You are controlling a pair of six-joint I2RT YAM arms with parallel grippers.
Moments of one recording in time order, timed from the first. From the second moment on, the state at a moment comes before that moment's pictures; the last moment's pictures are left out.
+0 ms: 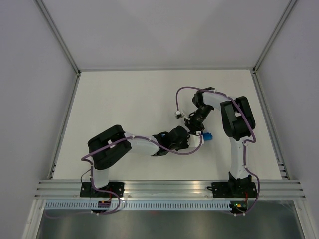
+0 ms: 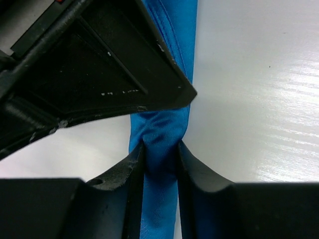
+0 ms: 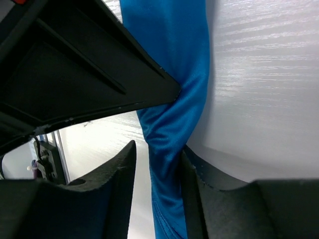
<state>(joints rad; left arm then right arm) -1.09 1.89 0.97 0.27 -0.09 0.49 0.32 2.17 1.51 -1.30 -0.68 -1.18</state>
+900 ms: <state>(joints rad) -0.91 2.02 1.20 0.12 0.20 0.25 0.15 2.12 1.72 -1.19 -0.67 -0.99</state>
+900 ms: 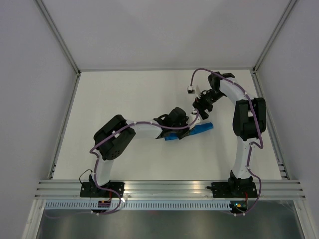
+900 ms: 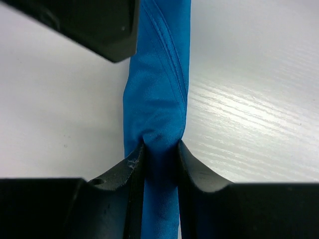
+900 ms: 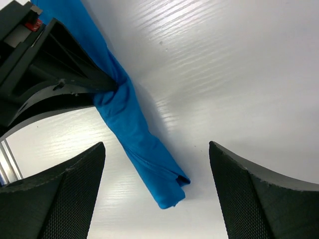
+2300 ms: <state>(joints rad) -0.75 2.21 1.57 -0.28 0.53 -0.03 0.11 1.86 1.34 -0.89 -0.56 -0.76</state>
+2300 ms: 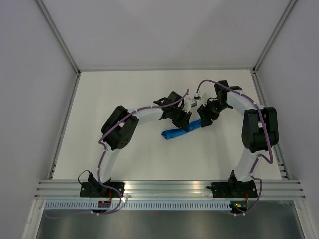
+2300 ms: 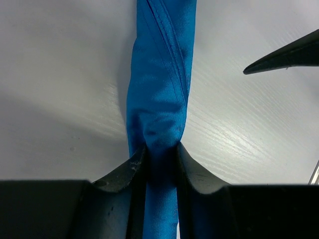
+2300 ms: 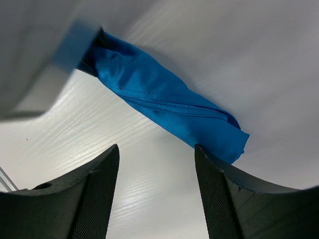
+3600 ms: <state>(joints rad) -0.75 2.16 1.49 -0.18 0.42 -0.18 0.11 1.80 1.20 -0.69 -0.52 -0.62</state>
